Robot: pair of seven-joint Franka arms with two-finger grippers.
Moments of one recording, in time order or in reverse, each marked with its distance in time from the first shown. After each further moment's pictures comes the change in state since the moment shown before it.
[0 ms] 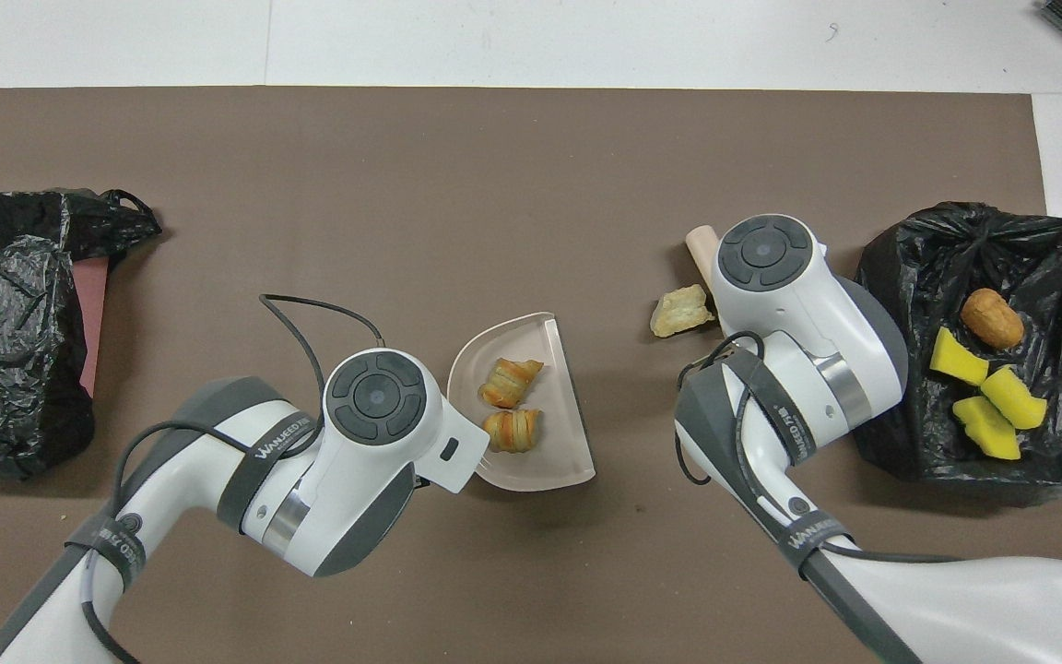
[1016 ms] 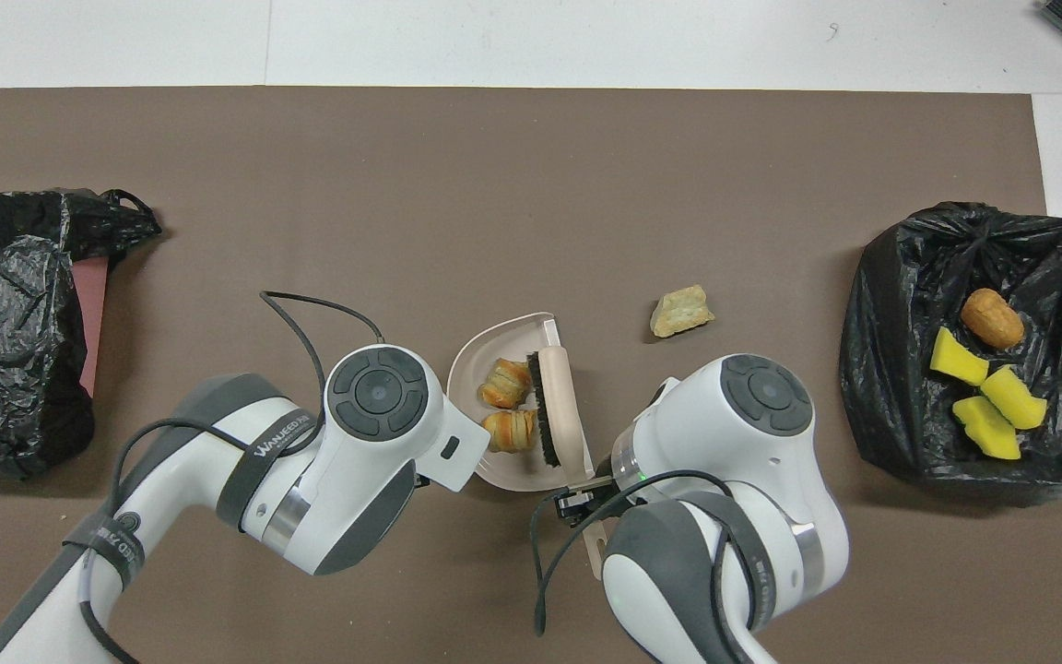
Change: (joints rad) left arm 0.001 0.002 0.001 0.007 0.000 -0.007 0.006; right arm 0.157 -0.307 0.003 -0.266 0.723 0.066 0.053
